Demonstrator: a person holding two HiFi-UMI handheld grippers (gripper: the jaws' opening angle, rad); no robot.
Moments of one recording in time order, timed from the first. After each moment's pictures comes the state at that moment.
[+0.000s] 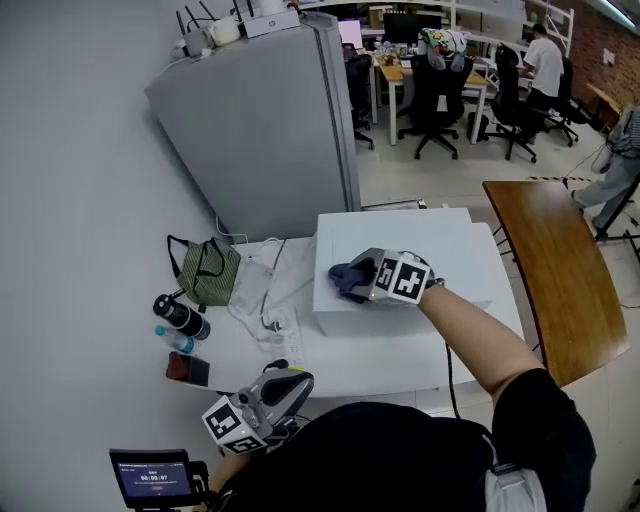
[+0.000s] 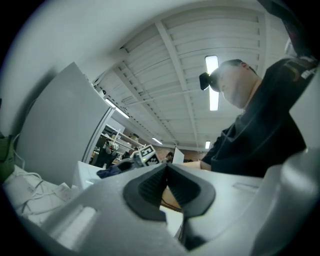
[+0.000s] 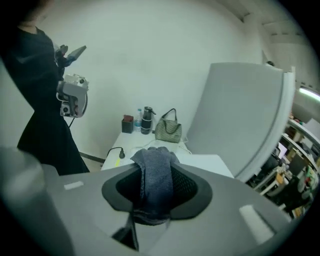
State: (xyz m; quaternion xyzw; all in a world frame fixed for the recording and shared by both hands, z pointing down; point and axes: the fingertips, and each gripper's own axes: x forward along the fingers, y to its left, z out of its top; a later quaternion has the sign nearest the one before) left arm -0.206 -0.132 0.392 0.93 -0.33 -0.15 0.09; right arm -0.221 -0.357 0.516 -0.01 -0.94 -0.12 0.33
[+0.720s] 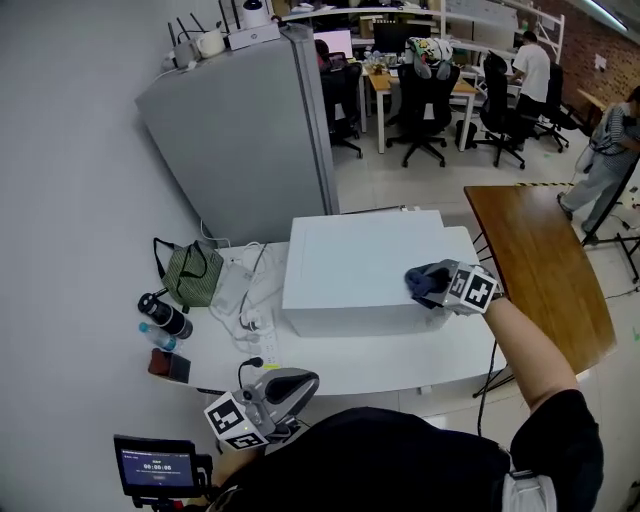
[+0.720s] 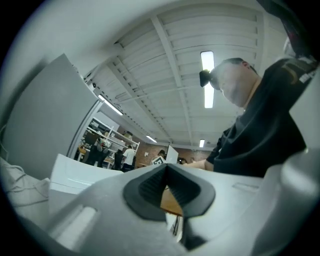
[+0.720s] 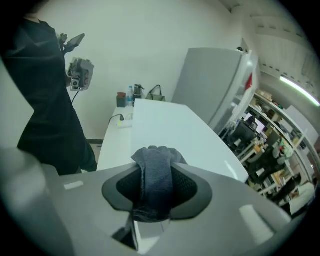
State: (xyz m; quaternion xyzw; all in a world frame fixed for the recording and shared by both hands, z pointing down) left arm -0.118 -0.119 0.387 0.94 -0.30 -0.14 0.09; right arm 0.038 -0.379 0.555 0.08 -0.90 -0.09 0.42
